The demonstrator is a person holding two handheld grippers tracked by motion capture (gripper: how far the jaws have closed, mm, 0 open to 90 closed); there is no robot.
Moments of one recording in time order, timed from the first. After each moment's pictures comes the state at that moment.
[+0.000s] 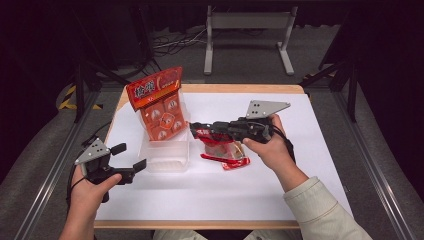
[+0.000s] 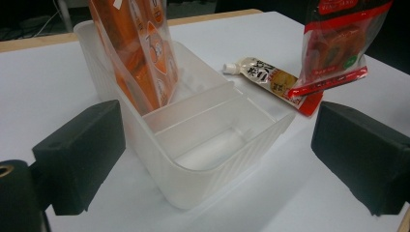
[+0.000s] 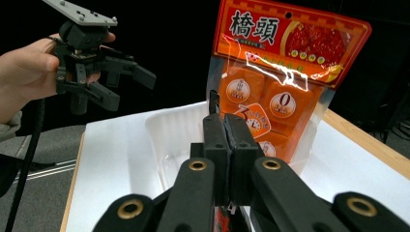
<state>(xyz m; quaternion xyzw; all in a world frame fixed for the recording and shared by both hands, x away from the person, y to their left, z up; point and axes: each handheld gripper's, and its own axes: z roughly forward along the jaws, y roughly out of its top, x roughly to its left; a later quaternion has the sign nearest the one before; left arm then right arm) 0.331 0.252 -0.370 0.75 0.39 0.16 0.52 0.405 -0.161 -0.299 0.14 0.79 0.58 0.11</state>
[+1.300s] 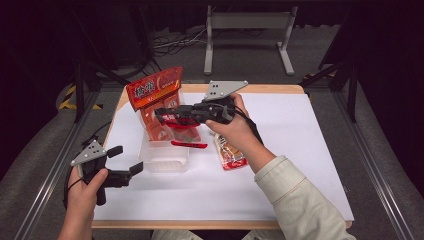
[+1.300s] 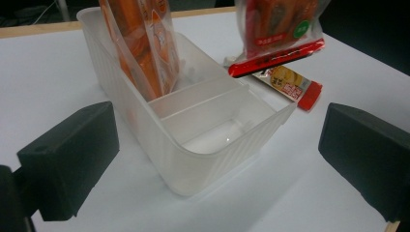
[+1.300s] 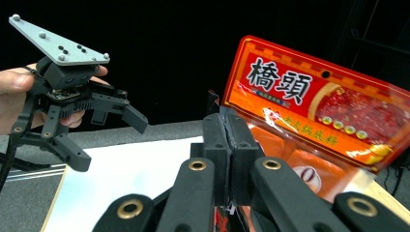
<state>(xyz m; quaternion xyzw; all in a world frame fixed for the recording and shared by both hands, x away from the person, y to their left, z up) 0.329 0.260 -0.373 0.75 0.39 0.15 0.52 0.443 -0.073 -0.275 0.09 0.80 0.59 0.11</state>
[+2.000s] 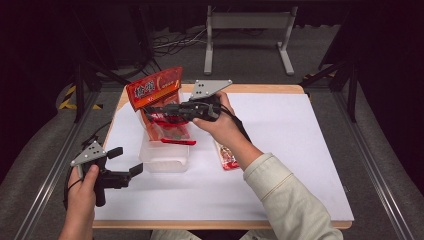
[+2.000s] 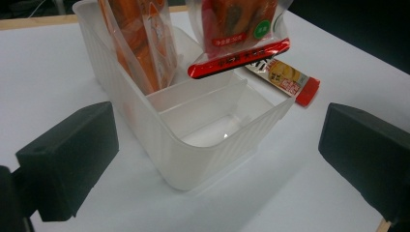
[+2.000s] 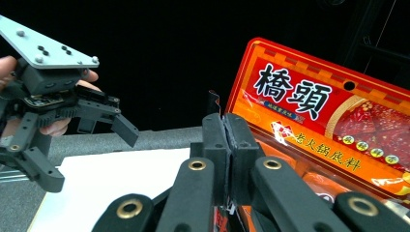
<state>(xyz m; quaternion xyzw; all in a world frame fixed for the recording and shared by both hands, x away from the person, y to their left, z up) 0.327 0.261 -0.374 0.75 0.40 0.14 0.51 0.460 -0.046 -0.286 0.07 0.79 0.60 0.11</state>
